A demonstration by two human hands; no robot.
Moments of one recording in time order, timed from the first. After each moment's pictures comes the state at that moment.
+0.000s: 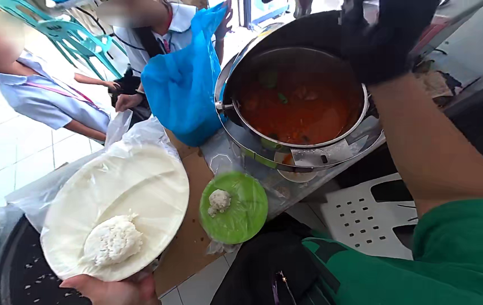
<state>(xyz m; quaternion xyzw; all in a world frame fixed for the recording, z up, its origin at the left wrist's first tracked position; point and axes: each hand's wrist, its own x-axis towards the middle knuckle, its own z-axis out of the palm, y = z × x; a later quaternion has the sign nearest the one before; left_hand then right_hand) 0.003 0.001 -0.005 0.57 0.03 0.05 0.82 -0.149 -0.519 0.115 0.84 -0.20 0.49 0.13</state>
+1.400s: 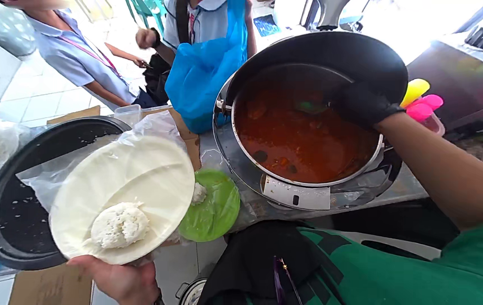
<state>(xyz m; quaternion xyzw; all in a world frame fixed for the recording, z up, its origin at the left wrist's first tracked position) -0.110 -0.092 -0.015 0.54 0.12 0.15 0.82 -0.137 -0.612 0.070 0.98 -0.14 -0.03 -0.09</state>
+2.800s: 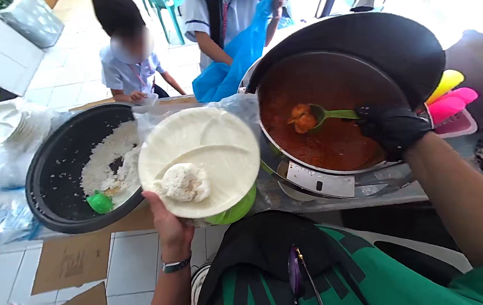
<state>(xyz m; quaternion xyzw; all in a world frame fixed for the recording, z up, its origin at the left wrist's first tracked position) -0.108 -0.118 -0.002 0.53 0.05 -0.03 0.85 -0.186 -0.574 0.031 0.69 -0.38 0.08 -0.61</state>
